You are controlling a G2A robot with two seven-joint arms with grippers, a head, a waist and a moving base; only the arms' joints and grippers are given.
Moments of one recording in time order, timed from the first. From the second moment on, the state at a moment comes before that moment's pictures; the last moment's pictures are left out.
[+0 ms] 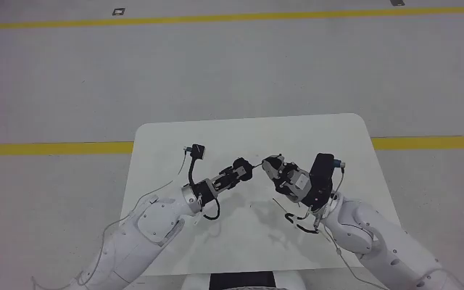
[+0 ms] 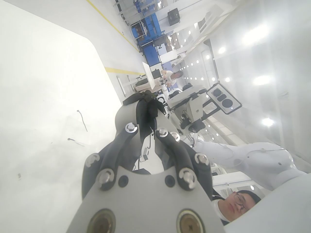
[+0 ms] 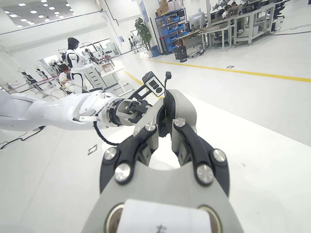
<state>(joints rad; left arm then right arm) 1.42 -1.02 -0.95 -1.80 -0.12 -0.34 -0.32 -1.53 -0.76 1.01 -2.03 -0.73 -0.33 -0.20</state>
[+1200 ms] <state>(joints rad) 1.42 -1.02 -0.95 -1.80 -0.12 -0.34 -0.32 -1.52 -0.81 1.00 -1.95 -0.75 -0.34 -0.22</state>
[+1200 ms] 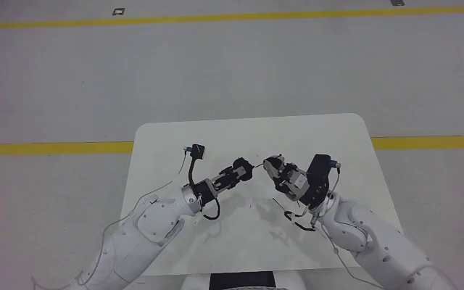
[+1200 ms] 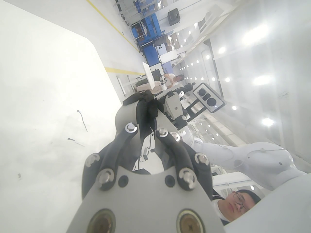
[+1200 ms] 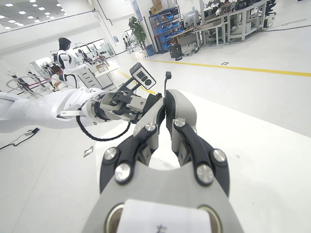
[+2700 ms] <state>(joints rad) 1.42 -1.02 -0.95 -1.80 -0.12 -0.34 -0.32 -1.54 -0.85 1.03 -1.95 -0.78 -0.34 -0.20</state>
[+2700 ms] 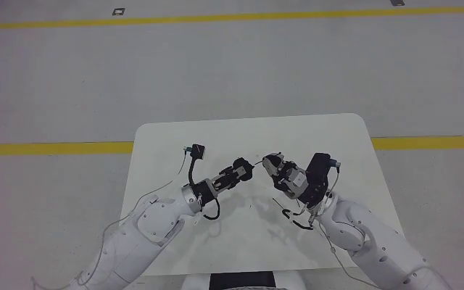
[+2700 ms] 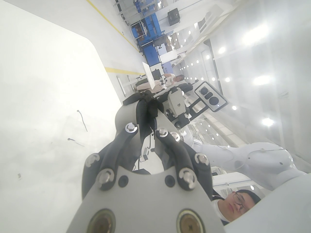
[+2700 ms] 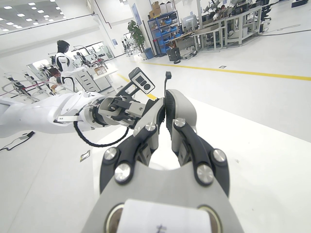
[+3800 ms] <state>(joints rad) 1.42 -1.02 -0.95 -1.80 -0.12 -0.34 -0.32 -1.52 -0.85 1.01 -1.94 -0.79 -0.34 -0.17</state>
